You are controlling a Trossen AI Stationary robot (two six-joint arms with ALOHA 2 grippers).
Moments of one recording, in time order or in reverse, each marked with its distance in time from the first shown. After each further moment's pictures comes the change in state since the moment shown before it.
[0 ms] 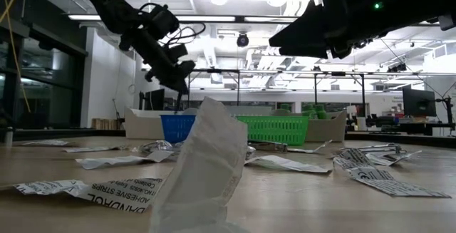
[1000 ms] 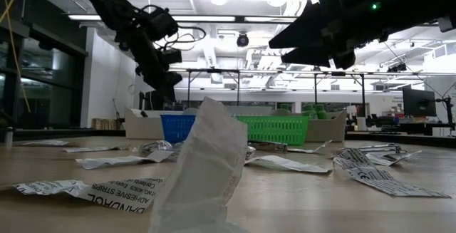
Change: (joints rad) left arm -0.002 -0.029 0.000 -0.182 -0.195 0.195; right arm -0.005 0.000 0.000 -0.038 0.003 0.206
